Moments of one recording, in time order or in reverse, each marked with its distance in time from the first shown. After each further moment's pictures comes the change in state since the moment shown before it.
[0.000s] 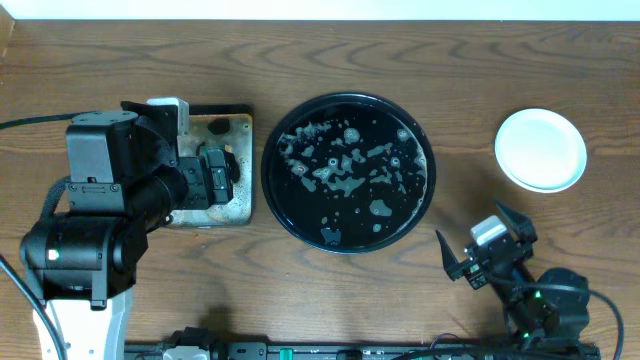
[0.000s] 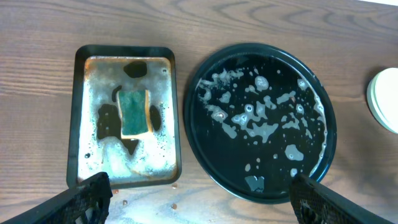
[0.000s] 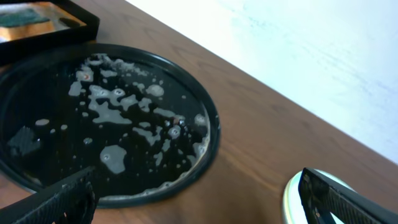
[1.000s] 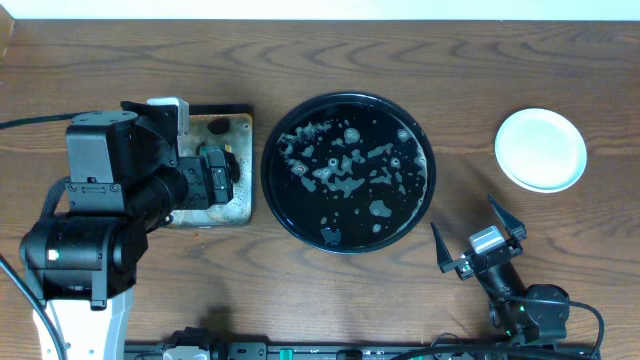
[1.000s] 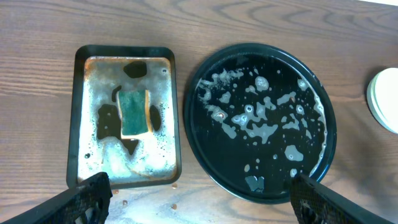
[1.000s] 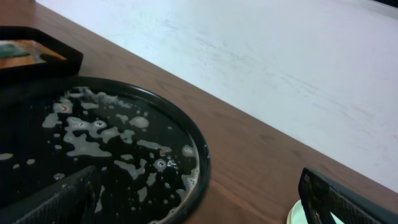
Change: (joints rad) left arm 0.000 0.000 0.000 0.000 0.000 0.000; right arm 0.000 -0.163 -0.286 0.360 -0.001 0.085
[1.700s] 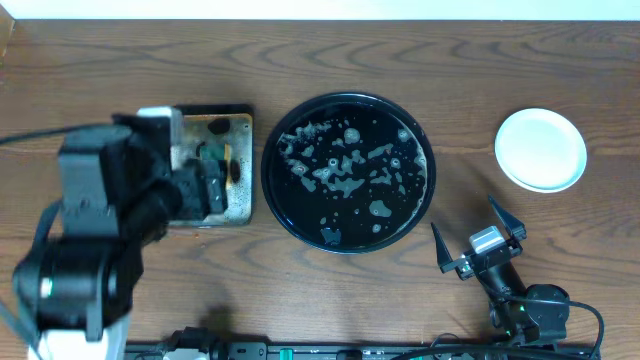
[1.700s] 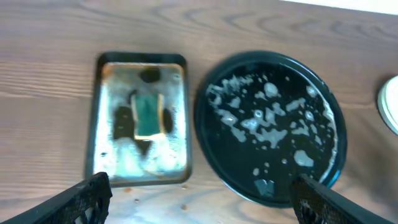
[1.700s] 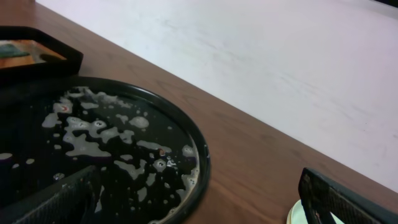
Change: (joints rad) left arm 0.000 -0.089 -0.032 0.001 -0.055 0.000; right arm 0.000 0.000 0.000 0.000 0.000 0.000
